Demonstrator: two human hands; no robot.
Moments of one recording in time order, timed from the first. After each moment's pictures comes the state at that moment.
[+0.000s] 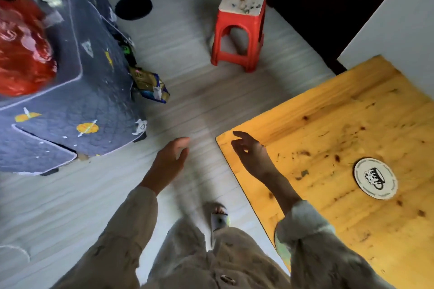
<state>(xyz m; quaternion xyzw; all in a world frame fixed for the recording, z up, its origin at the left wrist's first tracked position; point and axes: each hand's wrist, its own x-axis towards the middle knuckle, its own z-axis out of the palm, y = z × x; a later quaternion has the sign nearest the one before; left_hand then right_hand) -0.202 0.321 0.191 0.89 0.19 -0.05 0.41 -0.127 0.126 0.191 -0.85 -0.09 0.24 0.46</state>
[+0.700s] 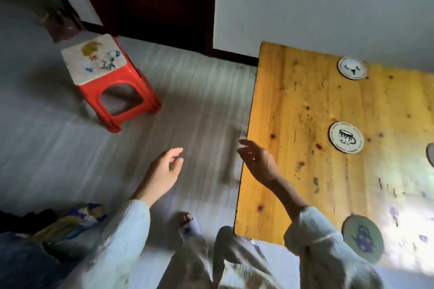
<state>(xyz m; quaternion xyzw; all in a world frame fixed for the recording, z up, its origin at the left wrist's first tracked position) 0.185 0.386 0.166 0.87 -0.16 -0.26 0.40 0.075 0.174 0.192 -0.83 0.29 0.05 0.47</state>
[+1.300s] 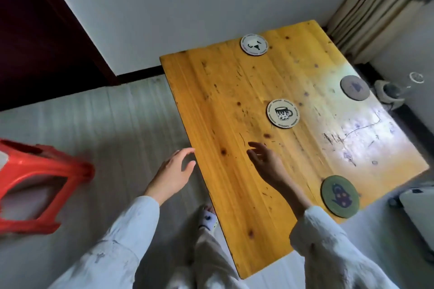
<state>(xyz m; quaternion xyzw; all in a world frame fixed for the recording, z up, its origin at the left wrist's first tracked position) 0.260 0.177 0.136 0.75 -0.47 -0.39 0.25 0.043 0.068 0.166 -0.69 0.56 -0.06 0.45</state>
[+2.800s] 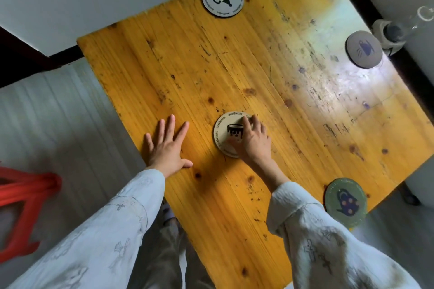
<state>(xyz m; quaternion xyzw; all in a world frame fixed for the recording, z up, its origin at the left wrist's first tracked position) 0.253 -0.015 0.021 0.72 -0.59 -0.33 -0.11 0.055 -0.078 0.048 -0.68 0.67 0.10 0.28</state>
